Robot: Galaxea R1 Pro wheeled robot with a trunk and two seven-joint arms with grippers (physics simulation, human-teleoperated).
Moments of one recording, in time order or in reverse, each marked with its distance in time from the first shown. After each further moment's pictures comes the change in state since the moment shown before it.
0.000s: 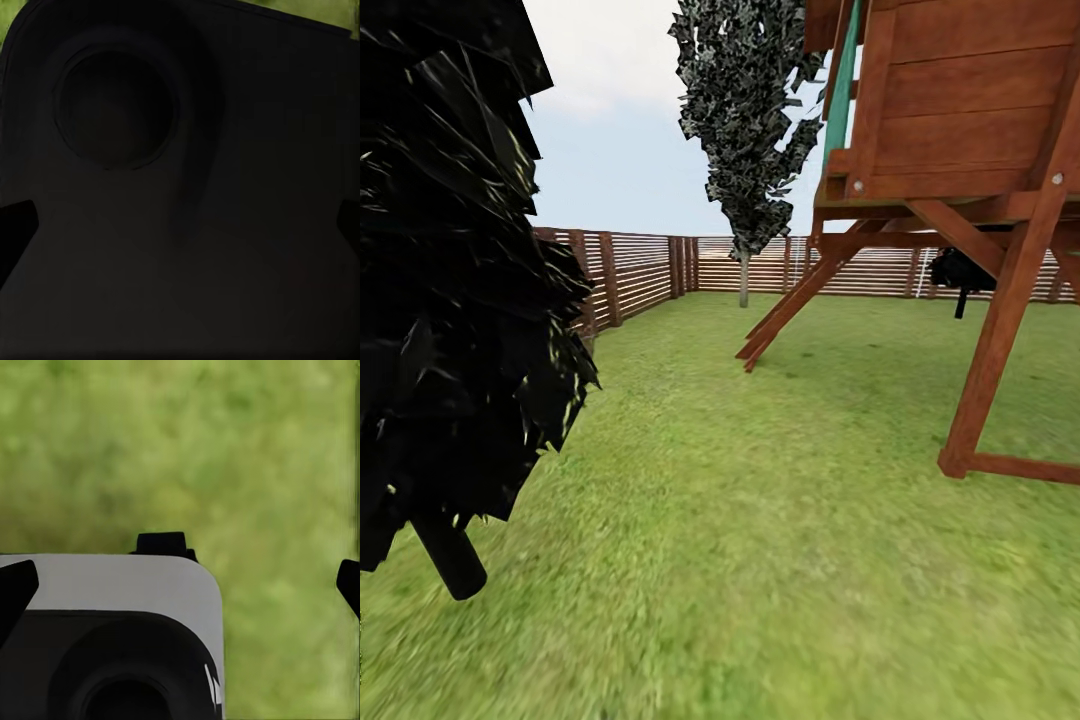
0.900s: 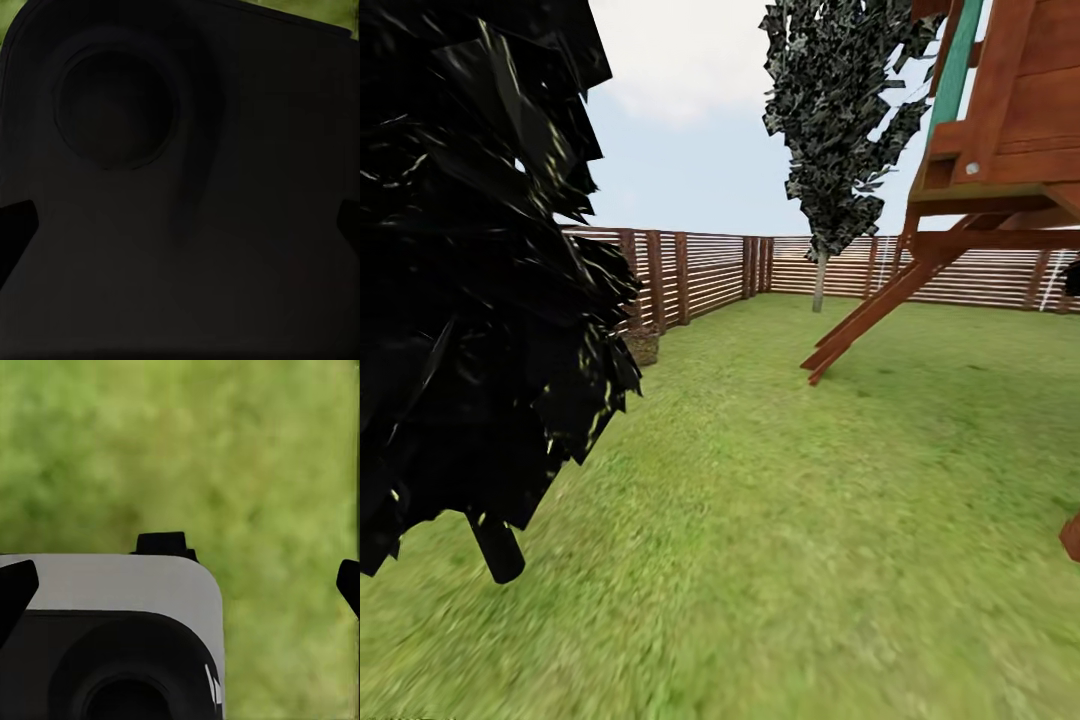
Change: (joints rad) left arm 0.000 0.000 0.000 0.000 0.000 0.000 0.000; right arm 0.000 0.000 0.000 0.000 0.000 0.000 0.000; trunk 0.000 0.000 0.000
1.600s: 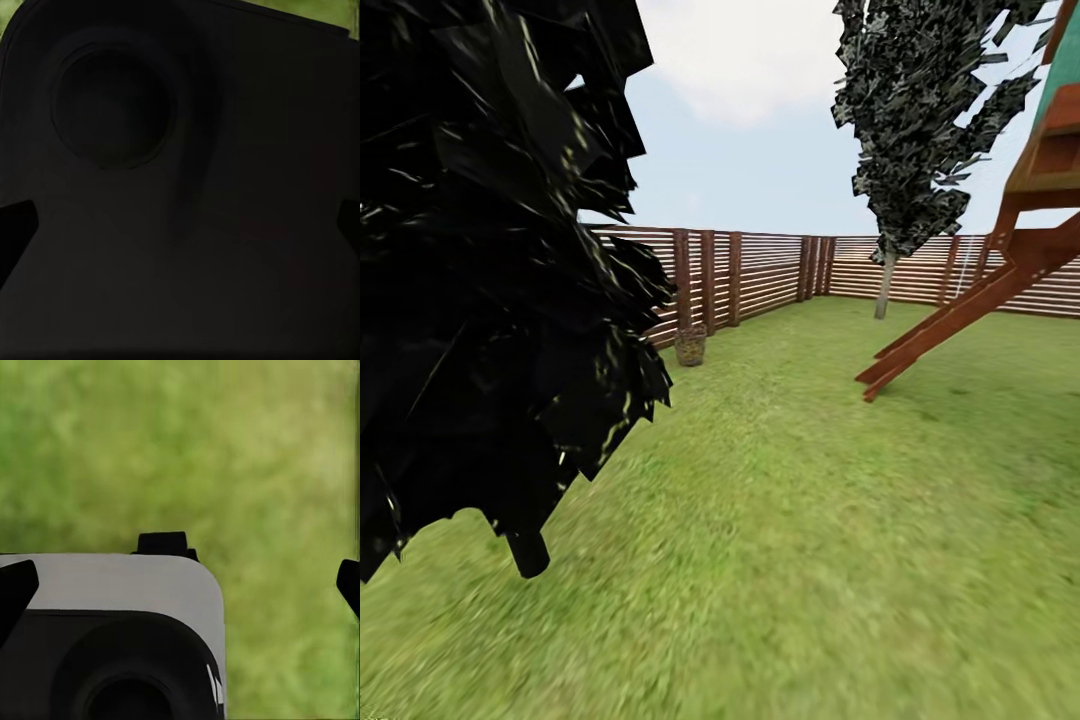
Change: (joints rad) left arm 0.000 -0.001 0.000 0.000 0.000 0.000 0.000; right arm -0.001 0.001 0.000 0.001 0.000 0.000 0.000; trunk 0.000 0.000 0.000
